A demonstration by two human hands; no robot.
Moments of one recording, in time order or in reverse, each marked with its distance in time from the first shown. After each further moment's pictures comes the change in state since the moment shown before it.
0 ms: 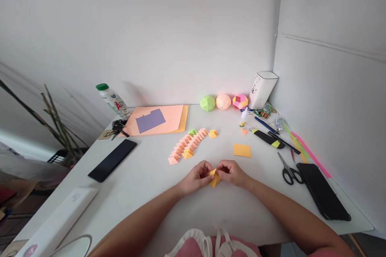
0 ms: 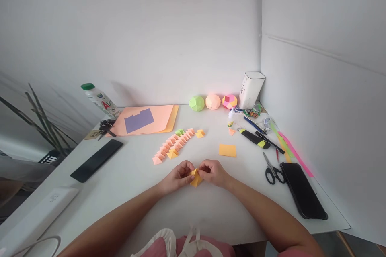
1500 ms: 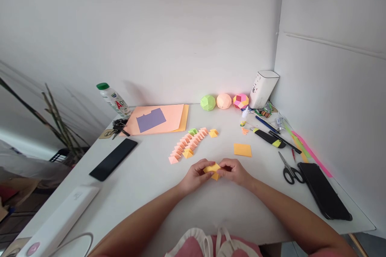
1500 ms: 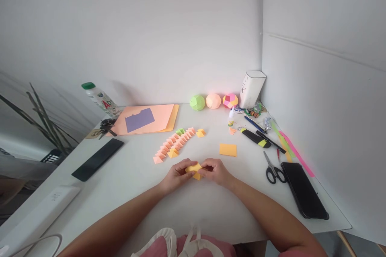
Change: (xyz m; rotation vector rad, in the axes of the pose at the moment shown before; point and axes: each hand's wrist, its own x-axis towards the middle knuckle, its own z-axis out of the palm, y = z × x) left_hand 0.003 -0.009 0.000 0.001 0.121 0.166; right_hand 0.000 -0.002 -0.003 0.048 0.051 -0.079
